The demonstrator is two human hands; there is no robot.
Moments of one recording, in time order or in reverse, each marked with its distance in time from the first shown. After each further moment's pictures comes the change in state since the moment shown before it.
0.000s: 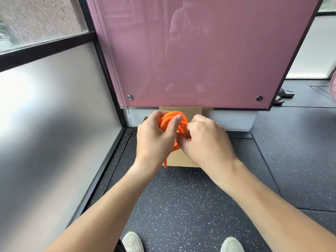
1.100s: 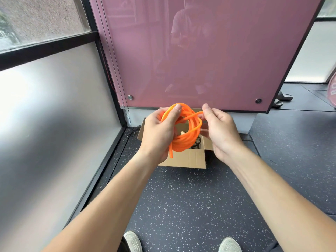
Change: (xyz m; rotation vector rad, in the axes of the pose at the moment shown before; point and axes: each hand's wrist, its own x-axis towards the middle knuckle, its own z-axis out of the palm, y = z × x) left_hand 0.011 0.012 0.007 -0.636 -0.199 -0.292; right_hand 0.022 0.023 -0.001 1.212 -0.013 0.755
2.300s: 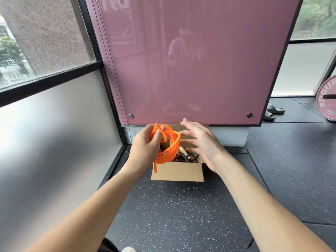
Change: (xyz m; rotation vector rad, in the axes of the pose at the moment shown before) left_hand -0.003 0.004 -0.032 0.605 0.043 0.233; right_hand -0.026 -0.029 -0.012 -0.133 -0.323 0.087
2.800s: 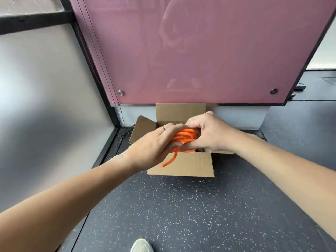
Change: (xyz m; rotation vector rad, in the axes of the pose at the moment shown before) left_hand 0.093 -0.151 0.067 0.350 -0.524 0.744; right_hand 0.168 0.106 -0.043 -0.838 -0.285 -0.418
